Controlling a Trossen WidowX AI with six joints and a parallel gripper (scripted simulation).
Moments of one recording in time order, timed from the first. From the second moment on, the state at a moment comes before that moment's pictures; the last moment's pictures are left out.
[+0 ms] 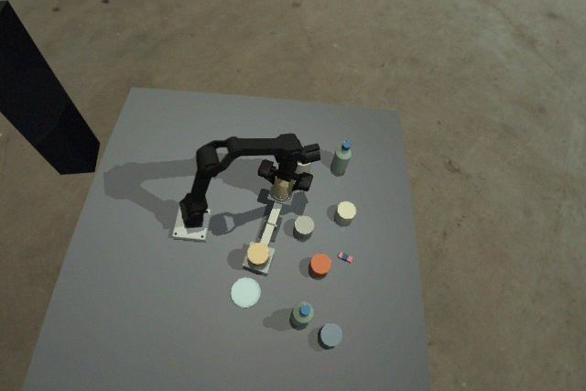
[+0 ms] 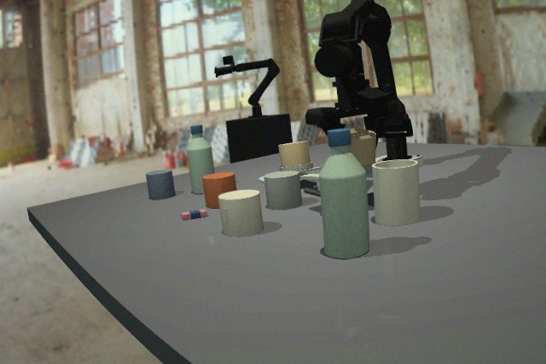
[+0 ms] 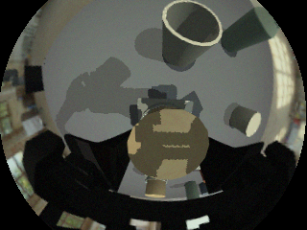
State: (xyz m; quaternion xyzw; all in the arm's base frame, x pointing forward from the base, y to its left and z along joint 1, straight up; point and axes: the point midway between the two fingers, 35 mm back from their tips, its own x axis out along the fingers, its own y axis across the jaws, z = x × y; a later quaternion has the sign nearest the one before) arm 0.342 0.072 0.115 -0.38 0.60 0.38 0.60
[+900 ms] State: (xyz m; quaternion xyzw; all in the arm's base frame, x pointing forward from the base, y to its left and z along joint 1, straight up) arm 0.345 0.075 0.153 -0.39 0.59 0.38 0.60
